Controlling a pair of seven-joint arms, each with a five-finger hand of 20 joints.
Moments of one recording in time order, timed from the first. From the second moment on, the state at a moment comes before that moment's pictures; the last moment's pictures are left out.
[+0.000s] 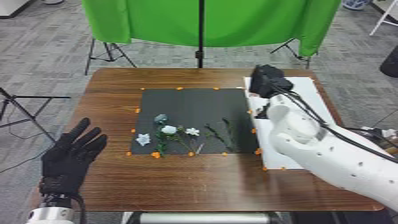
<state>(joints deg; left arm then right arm) 139.8 -52.8 -95.4 -126.4 25.1 12.4 28.3 -47.6 -44.8 23.8 -94.9 -117.9 16.6 39.1</state>
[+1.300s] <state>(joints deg) 138.7 -52.8 -94.9 -126.4 25.7 11.4 26.4 -55.8 -48.5 23.9 -101.8 -129.0 8.7 36.9</state>
